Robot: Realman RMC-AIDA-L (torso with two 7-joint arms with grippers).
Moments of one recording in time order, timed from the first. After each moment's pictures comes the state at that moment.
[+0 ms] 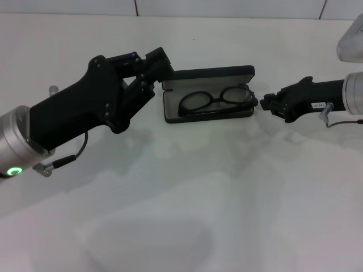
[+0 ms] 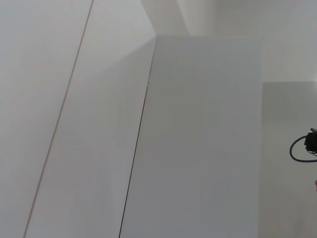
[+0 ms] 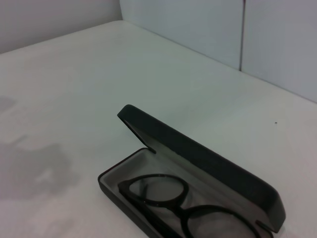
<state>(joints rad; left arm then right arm) -0.37 -2.08 1.15 0.50 1.09 1.81 -1.08 0.63 2.02 -1.27 -0.78 -1.94 -1.02 1.76</state>
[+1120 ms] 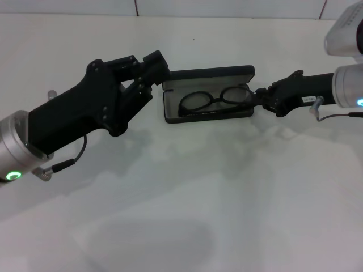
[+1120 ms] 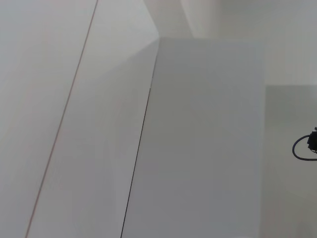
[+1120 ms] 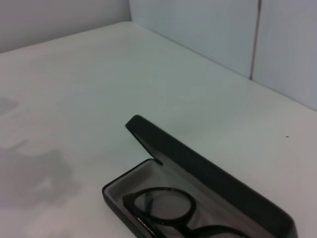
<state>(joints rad) -0.36 -2.08 1.15 0.48 1.09 1.82 -1.07 0.66 2.02 -1.31 -0.78 -1.93 -0.99 1.78</state>
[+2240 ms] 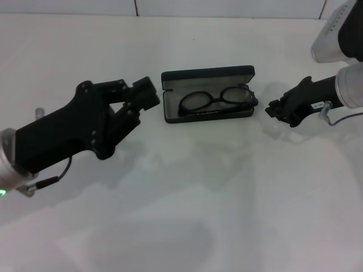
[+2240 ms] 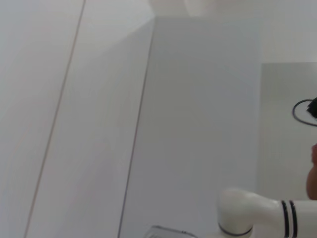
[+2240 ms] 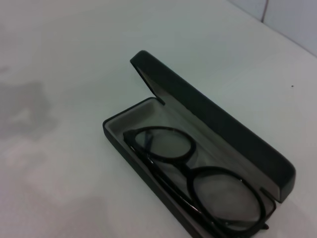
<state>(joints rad) -0.32 -2.05 1.15 0.48 1.14 1.84 -1.03 0.66 2.02 -1.38 -0.96 -2.23 -1.08 2.01</state>
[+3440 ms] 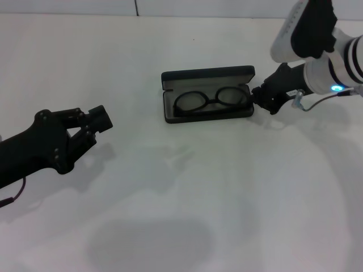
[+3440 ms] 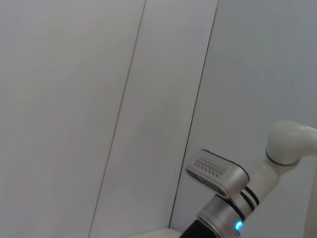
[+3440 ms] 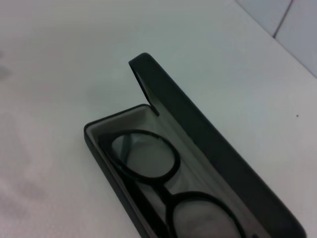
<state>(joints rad) -0.23 -1.98 1.03 0.49 1.30 1.74 -1.09 0.80 2.03 -1.51 -0.81 -2.26 -0.90 2.00</state>
